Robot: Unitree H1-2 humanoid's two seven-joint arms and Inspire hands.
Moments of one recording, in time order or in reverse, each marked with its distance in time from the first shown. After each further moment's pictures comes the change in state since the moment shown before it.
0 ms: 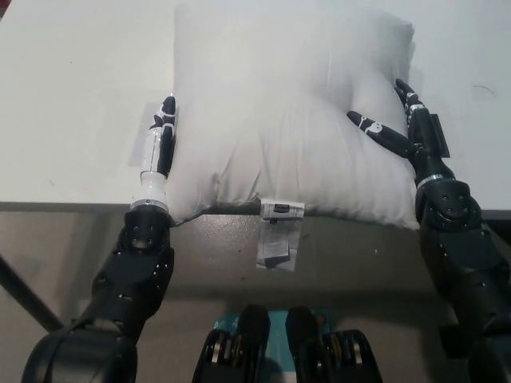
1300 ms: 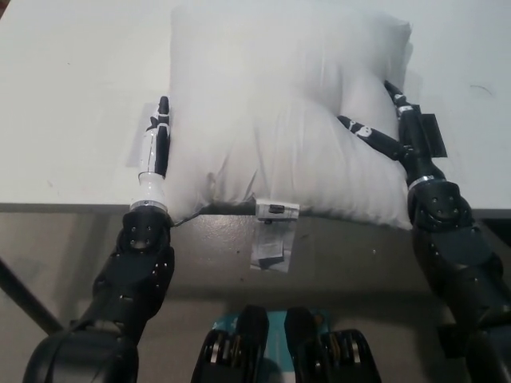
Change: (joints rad) left_arm 0.005 -0.016 0.021 -0.013 -0.070 -0.002 -0.027; right_arm -0.021 0.019 0.076 0.042 0.000 -0.067 0.014
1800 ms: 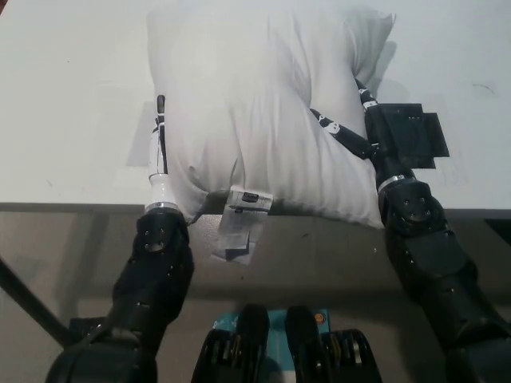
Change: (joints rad) left_arm 0.023 -0.062 0.050 -0.073 -0.090 0.000 0.000; right_arm 0.030 0.053 0.041 -0.118 0.007 0.035 0.004
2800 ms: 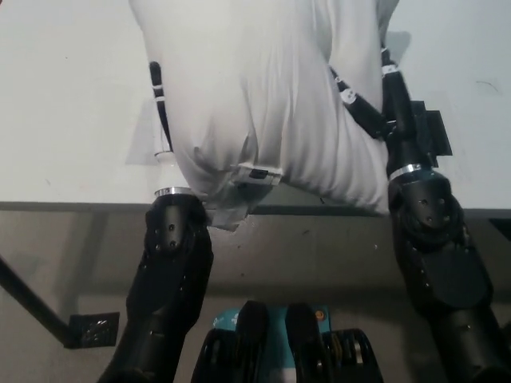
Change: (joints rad) left_arm 0.156 -0.060 -0.074 -0.593 -0.021 0.021 0.037; right_arm 0.163 0.005 0.014 -0.627 -0.004 0.136 -0.048
